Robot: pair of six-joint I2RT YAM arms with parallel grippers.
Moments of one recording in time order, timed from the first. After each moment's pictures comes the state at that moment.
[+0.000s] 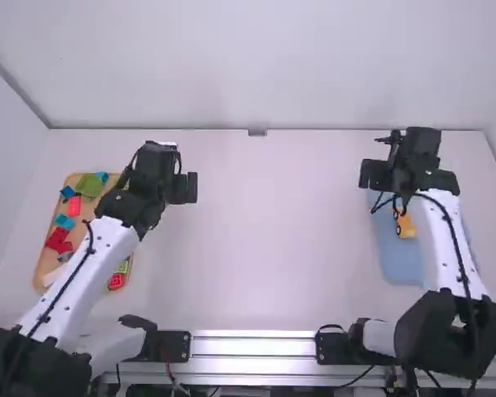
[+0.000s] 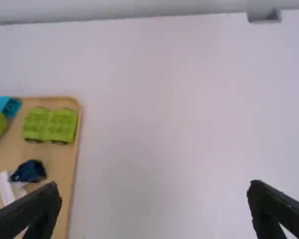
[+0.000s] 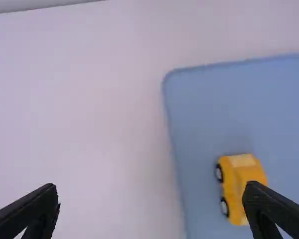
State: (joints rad) left arm -0.23 1.22 1.10 -0.69 -0.26 -0.17; right arm -0.14 1.43 1.22 -0.72 -0.05 -0.06
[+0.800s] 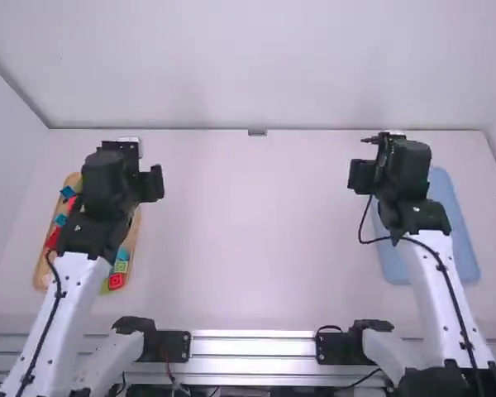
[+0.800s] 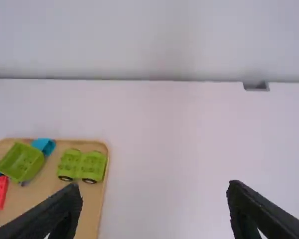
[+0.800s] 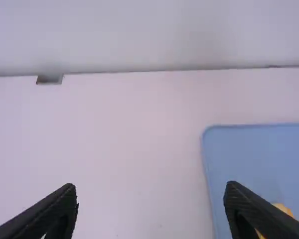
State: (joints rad) left arm -0.01 0.98 0.99 -0.51 -0.09 -0.03; right arm 0.00 1.15 1.03 -0.49 -0.02 -0.01
